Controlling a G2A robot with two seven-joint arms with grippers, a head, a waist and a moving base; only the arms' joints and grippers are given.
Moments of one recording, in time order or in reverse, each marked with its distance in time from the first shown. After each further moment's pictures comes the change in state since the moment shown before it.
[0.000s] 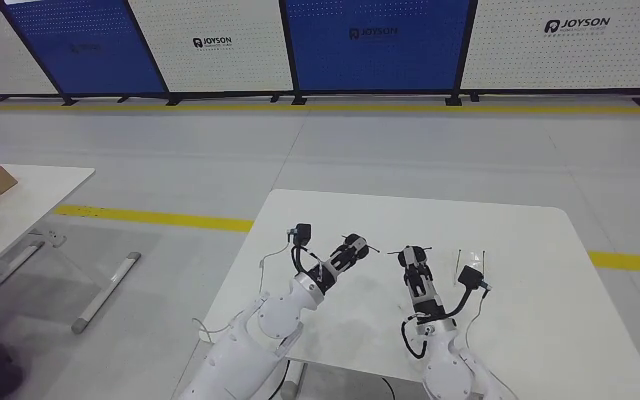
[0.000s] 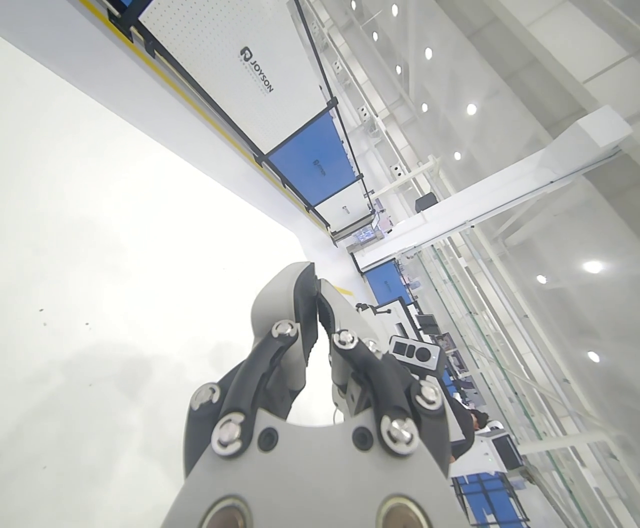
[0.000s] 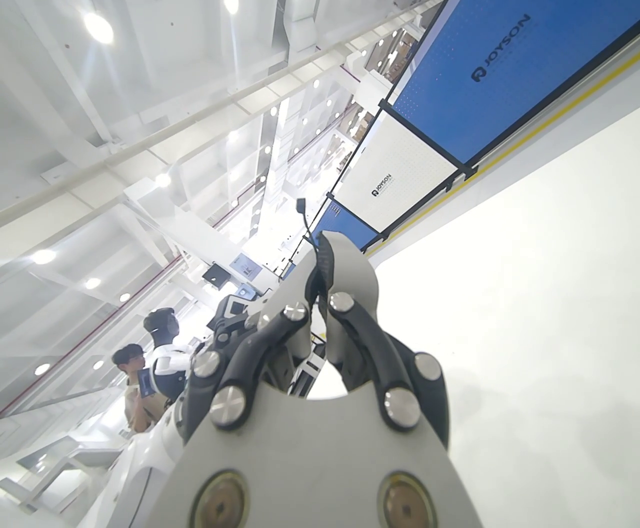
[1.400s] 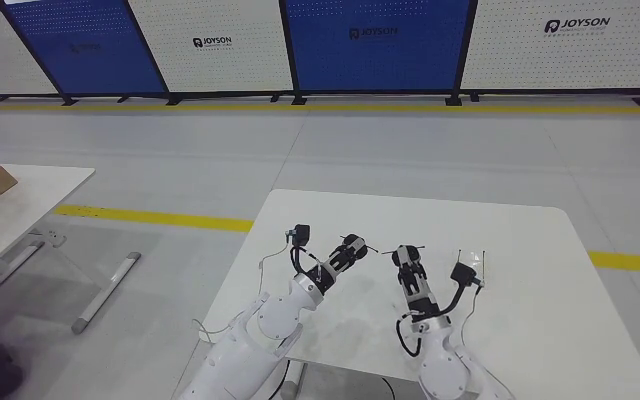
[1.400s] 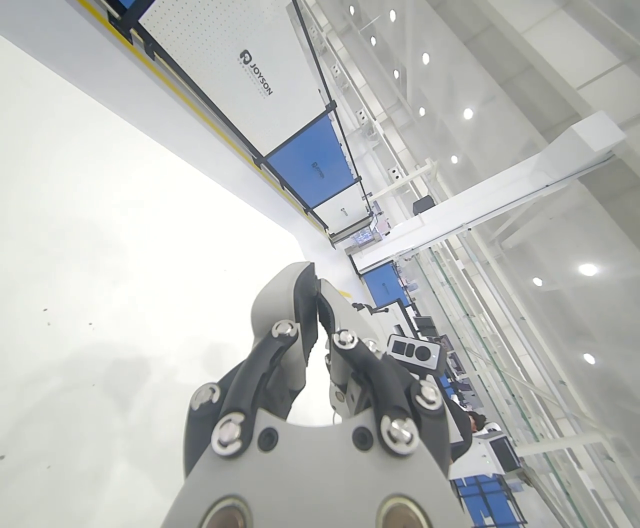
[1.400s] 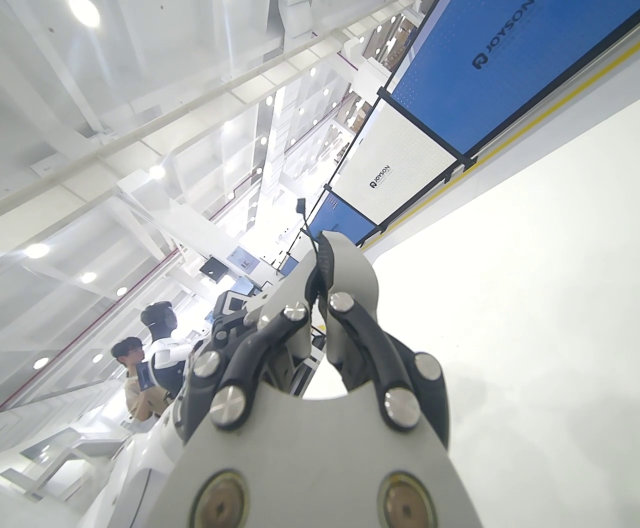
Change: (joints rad) left arm 0.002 -0.001 -0.001 0.012 -0.002 -0.016 0.013; right arm 0.013 -0.023 -0.005 0.012 -0.014 0.029 0.030
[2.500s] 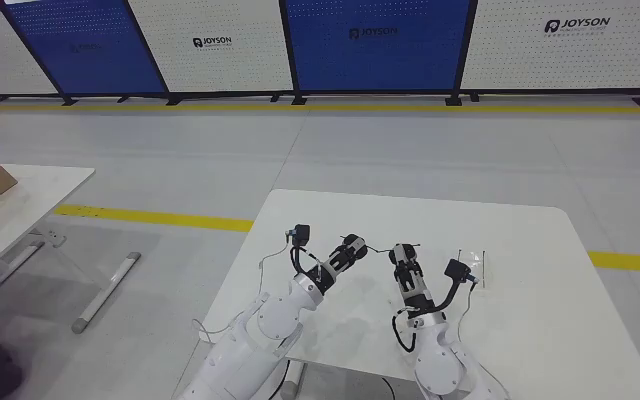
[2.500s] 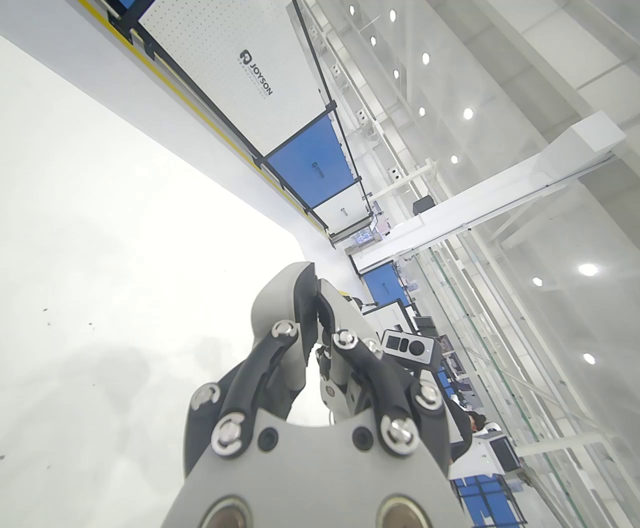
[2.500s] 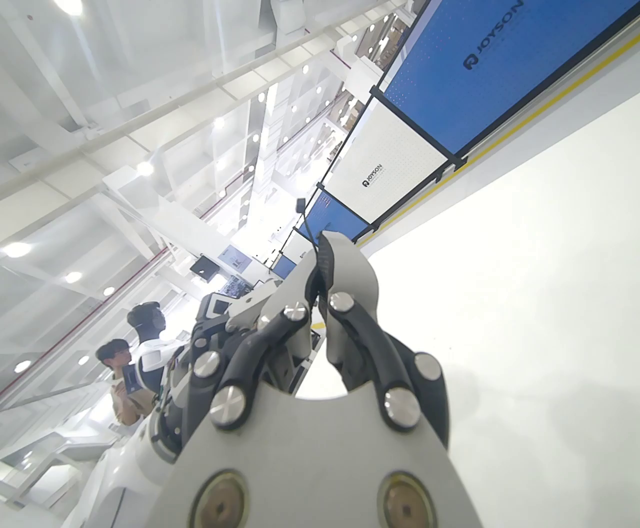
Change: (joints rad) left arm 0.000 0.000 0.000 0.000 0.000 0.000 0.000; right arm 0.011 -0.045 0.019 0.045 -0.037 0.009 0.023
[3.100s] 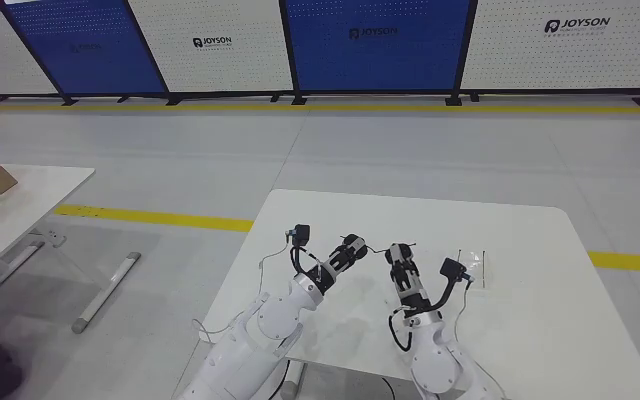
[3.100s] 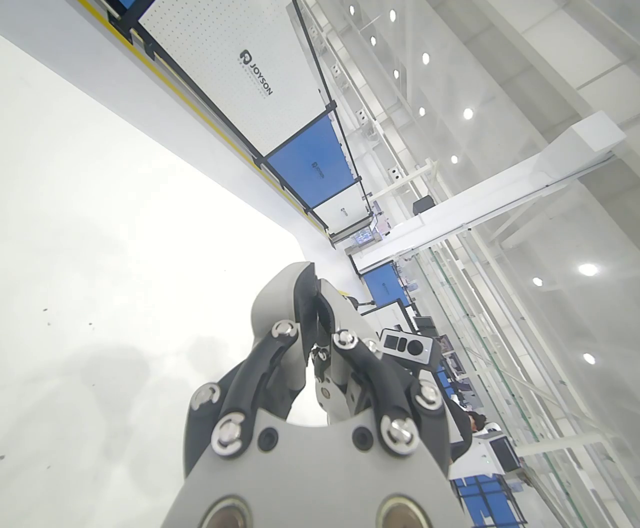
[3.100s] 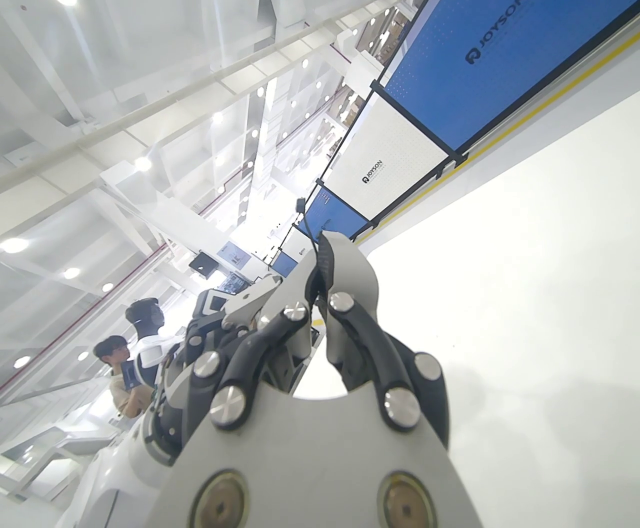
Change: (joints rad) left arm 0.000 0.000 0.000 0.000 0.000 0.000 0.000; right arm 0.000 -0.021 0.003 0.016 -0.025 -0.003 0.003
